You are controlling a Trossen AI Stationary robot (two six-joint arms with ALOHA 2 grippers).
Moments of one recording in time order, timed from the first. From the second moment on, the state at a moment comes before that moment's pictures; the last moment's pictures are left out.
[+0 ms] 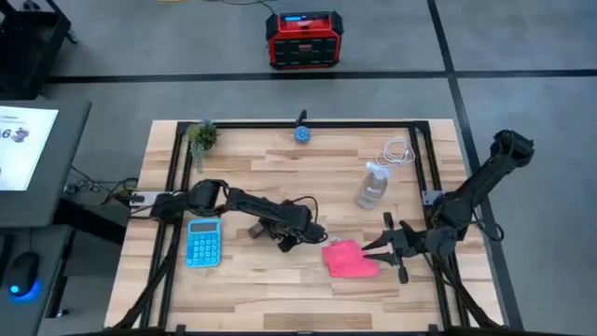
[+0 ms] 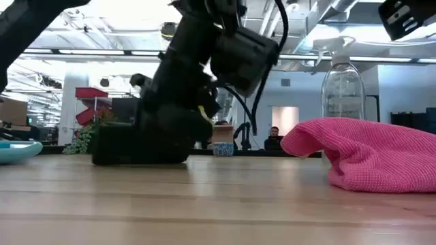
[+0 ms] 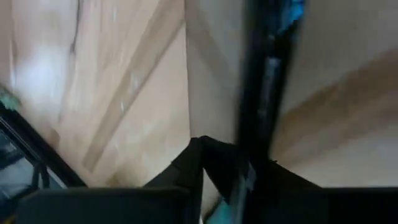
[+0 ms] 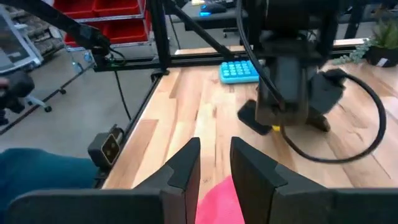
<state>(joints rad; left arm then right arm) -0.16 2.36 1.87 -1.55 -0.20 -0.95 0.81 1.00 0.46 0.26 0.65 0.30</state>
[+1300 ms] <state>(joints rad) -0.10 2.34 1.99 -1.22 -0.25 -0.59 0.81 1.00 0.46 0.18 0.65 0.38</state>
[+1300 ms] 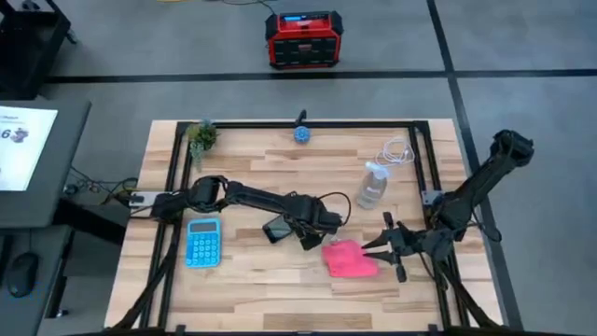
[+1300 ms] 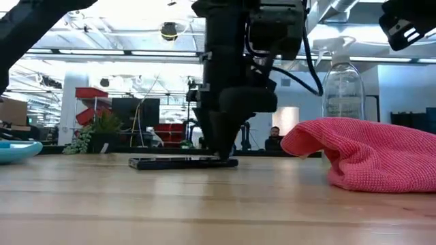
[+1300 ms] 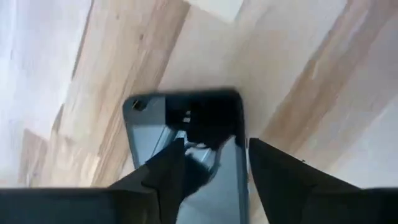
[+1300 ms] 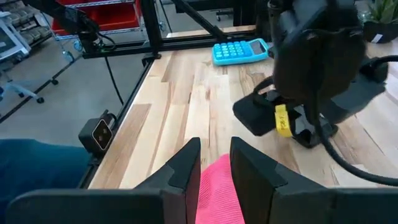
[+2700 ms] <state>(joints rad) -0.02 2.32 1.90 -1.23 -0.46 -0.63 0.80 1.00 0.46 0.18 0.65 0.39</state>
